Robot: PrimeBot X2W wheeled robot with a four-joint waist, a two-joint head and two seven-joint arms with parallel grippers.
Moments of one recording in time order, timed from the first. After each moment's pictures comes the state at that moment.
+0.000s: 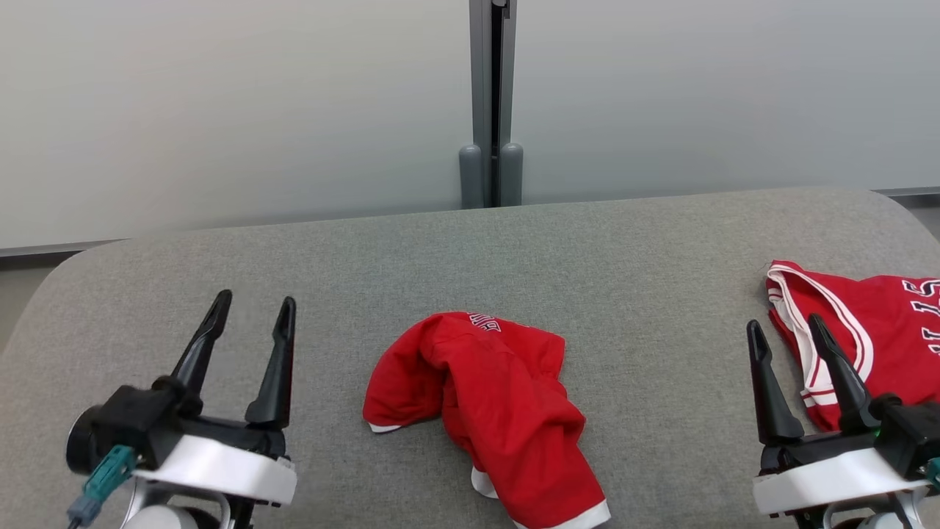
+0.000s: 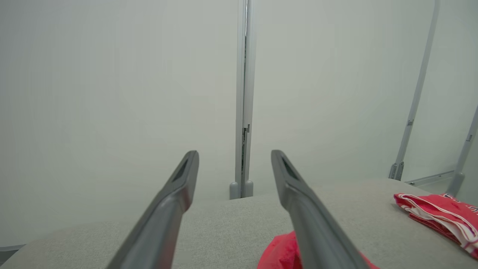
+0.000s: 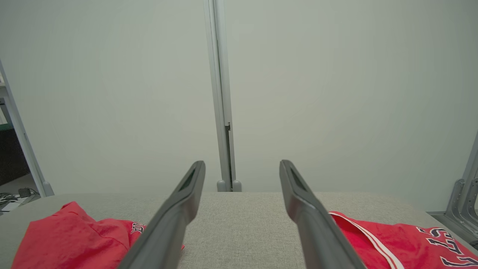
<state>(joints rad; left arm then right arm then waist) -0.10 0.29 -0.28 -0.03 -0.44 0.06 -0.15 -0.03 -0.15 0.10 0.07 0.27 0.13 -0.26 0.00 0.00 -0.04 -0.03</state>
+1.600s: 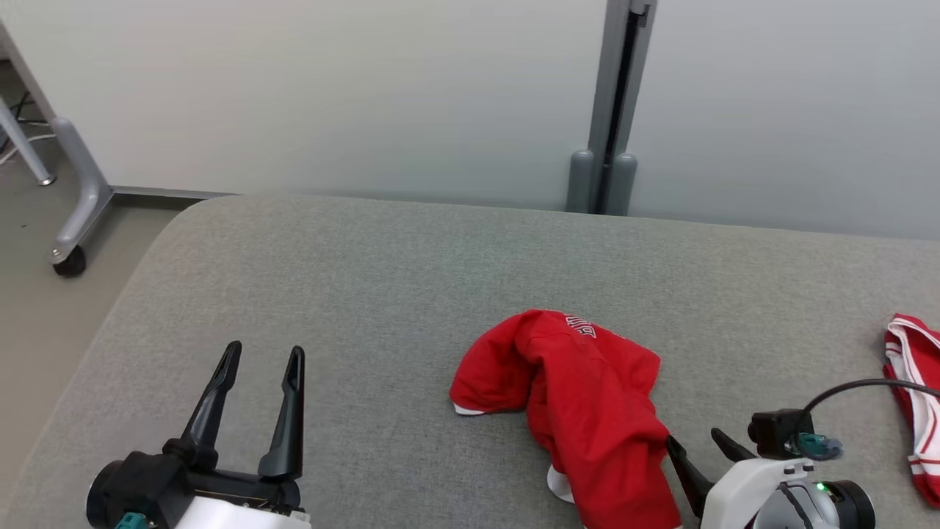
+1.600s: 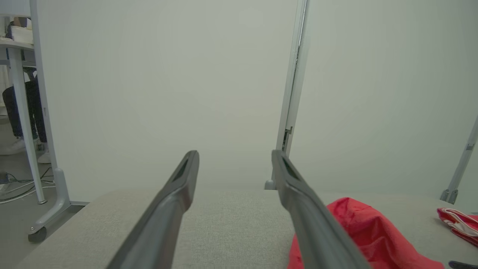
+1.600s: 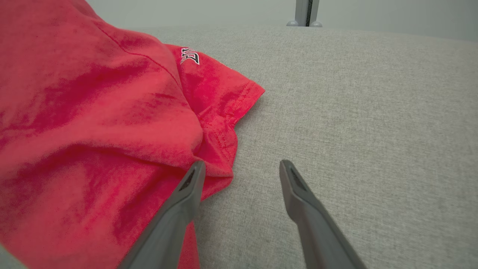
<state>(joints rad) 0.07 0.20 -0.20 -0.07 -0.37 0.01 -0.26 -0.17 -0.18 0.34 0.52 0.43 0.13 0.05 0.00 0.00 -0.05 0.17</state>
